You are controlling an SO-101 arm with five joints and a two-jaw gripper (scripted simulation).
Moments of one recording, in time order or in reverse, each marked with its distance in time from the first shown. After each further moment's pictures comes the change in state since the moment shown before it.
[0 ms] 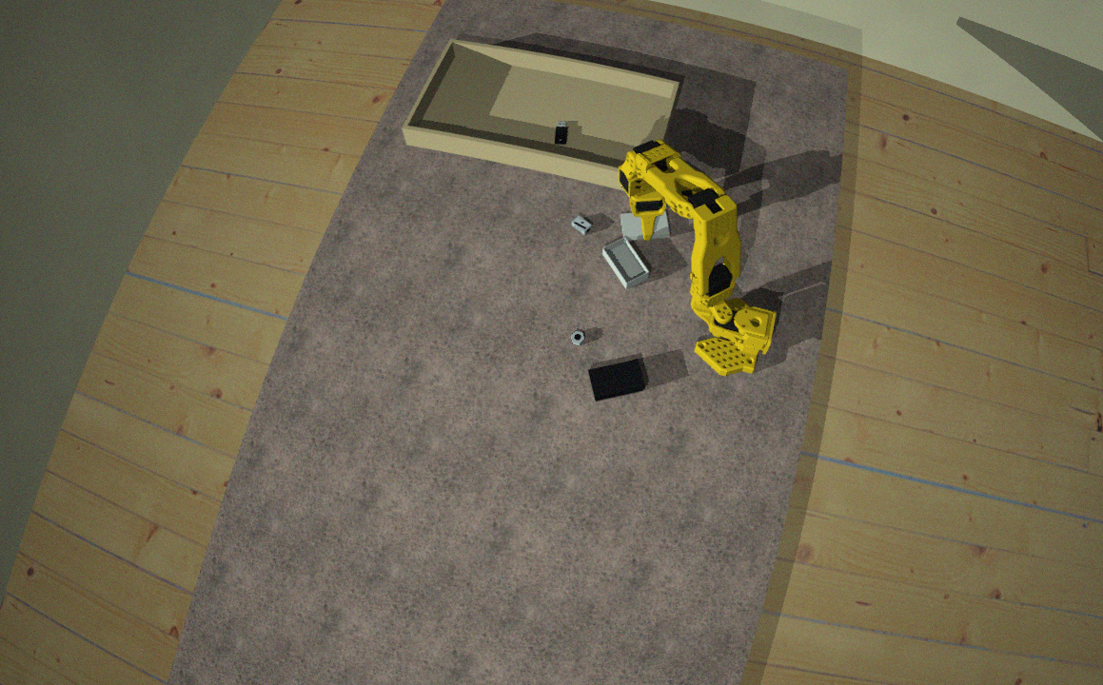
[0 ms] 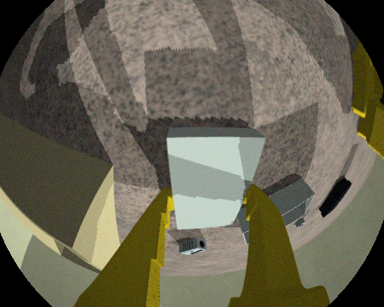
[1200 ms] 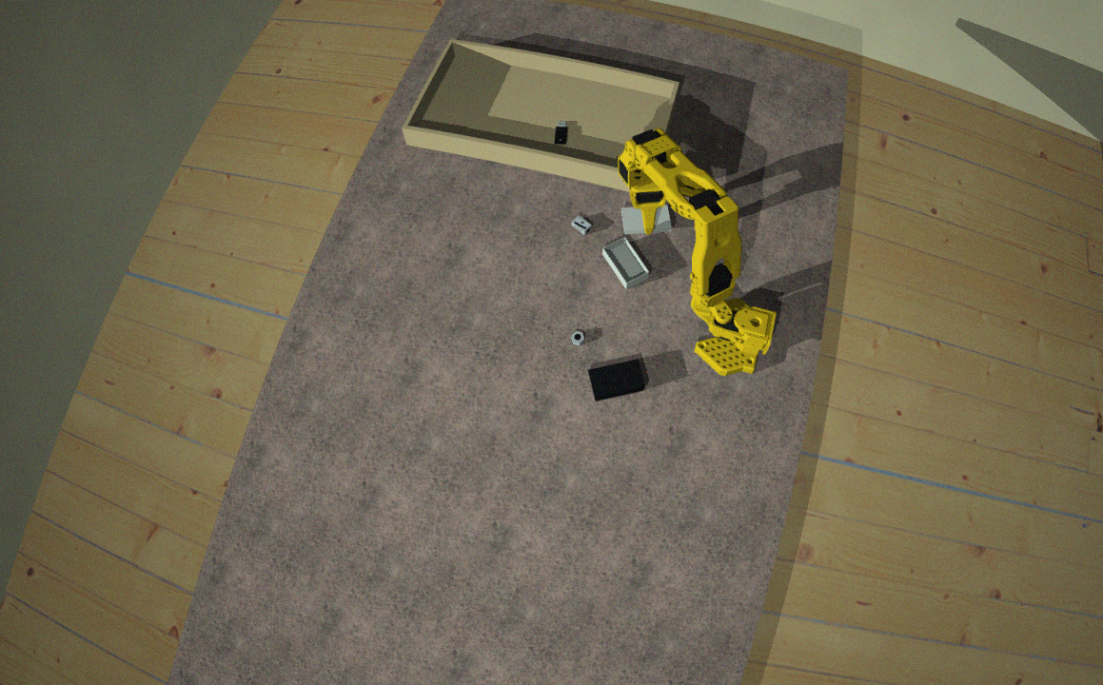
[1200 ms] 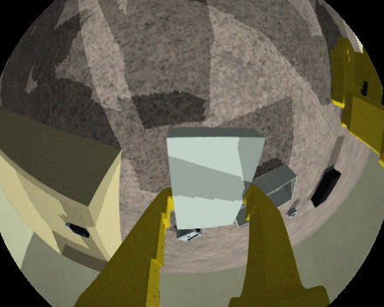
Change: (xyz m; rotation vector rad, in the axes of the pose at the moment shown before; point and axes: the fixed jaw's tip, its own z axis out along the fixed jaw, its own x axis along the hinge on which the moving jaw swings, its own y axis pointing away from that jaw) arm -0.001 -0.002 -0.020 0.036 -0.015 0.000
